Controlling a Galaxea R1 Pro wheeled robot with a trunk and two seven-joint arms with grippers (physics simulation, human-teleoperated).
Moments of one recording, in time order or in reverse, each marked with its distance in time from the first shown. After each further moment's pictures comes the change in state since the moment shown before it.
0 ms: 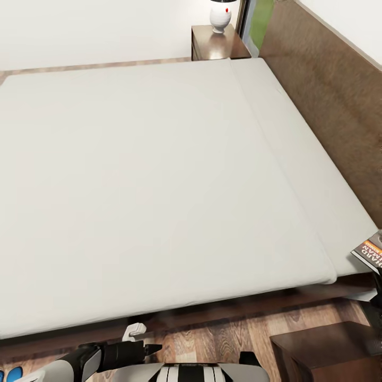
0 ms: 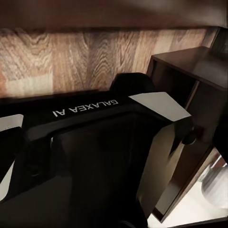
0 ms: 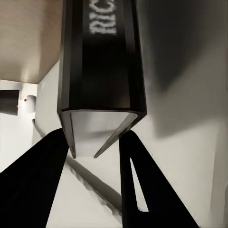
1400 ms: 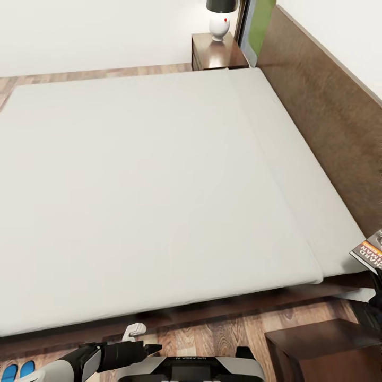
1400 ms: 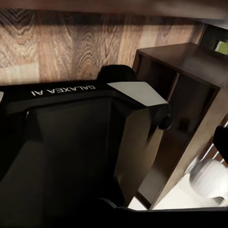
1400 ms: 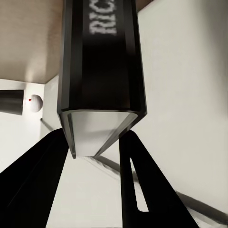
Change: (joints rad) left arm 0.000 0.000 0.000 0.000 0.000 0.003 -0.002; right arm 0.001 0.002 0.005 0.005 0.000 0.002 -0.001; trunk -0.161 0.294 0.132
